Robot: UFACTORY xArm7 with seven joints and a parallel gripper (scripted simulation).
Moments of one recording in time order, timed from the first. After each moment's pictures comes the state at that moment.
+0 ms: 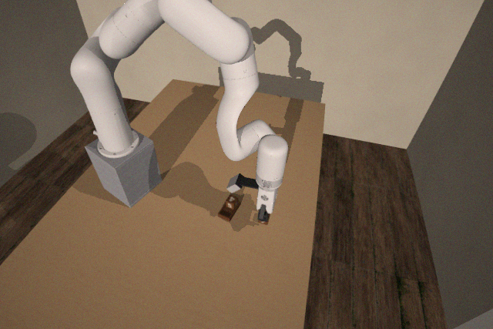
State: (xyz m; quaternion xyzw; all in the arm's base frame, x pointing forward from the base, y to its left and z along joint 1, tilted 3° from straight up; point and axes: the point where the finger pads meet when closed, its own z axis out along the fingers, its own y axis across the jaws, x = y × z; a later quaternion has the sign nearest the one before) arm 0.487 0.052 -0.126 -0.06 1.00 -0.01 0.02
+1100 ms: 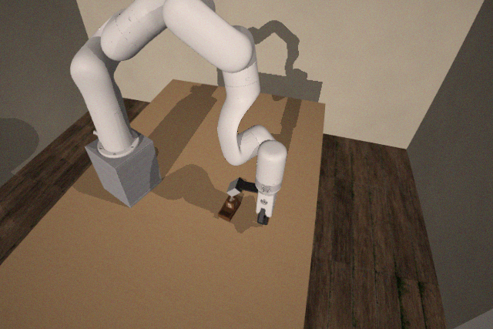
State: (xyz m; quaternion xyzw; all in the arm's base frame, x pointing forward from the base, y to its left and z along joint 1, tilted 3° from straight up) arm 0.488 0.051 -0.144 -0.06 1.00 -0.01 0.02
